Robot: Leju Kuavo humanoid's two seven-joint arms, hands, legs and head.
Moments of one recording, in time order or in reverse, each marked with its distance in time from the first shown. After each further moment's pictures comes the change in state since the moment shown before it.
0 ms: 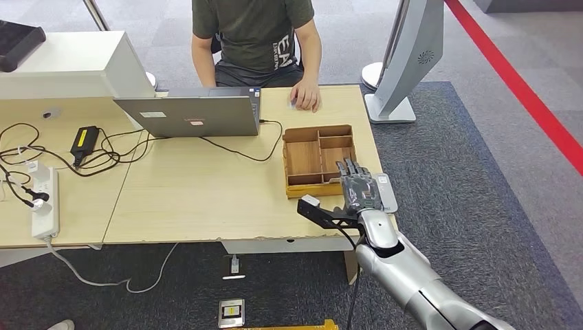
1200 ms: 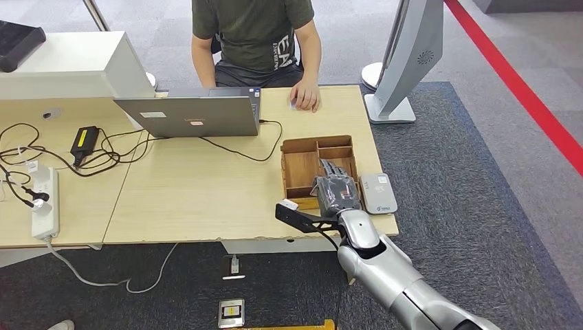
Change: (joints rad) left arm -0.001 0.000 -0.007 0.000 -0.022 -0.008 0.024; right arm -0.007 0.078 0.030 -0.016 -0.003 0.041 -0.031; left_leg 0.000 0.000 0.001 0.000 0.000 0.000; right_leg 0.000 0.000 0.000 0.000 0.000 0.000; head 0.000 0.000
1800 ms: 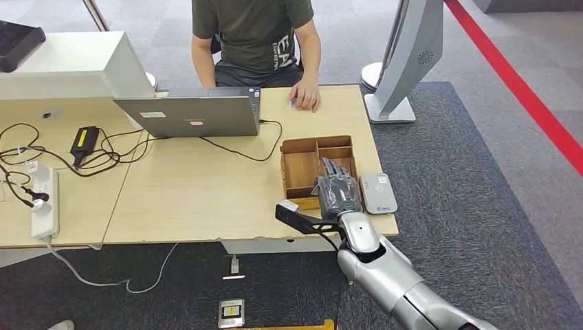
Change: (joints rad) left arm 0.000 0.000 -0.017 0.000 -0.017 -0.006 -0.017; right arm 0.011 -0.013 0.011 -0.045 0.064 -0.038 0.046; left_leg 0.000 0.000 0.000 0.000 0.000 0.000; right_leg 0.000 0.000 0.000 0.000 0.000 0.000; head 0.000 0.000
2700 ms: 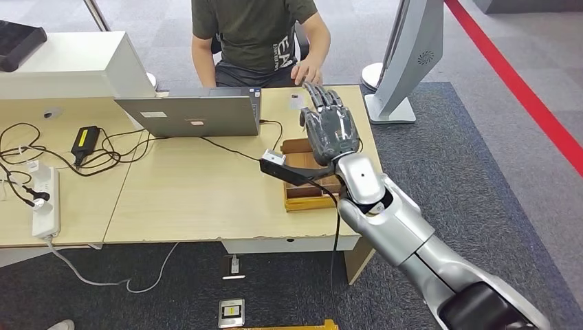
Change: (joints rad) left arm -0.006 0.000 -0.035 0.000 -0.038 -0.012 -0.018; right arm -0.251 -0.027 0.028 -0.150 0.074 0.062 -0.047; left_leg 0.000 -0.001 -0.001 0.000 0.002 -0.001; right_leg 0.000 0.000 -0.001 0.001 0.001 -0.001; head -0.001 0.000
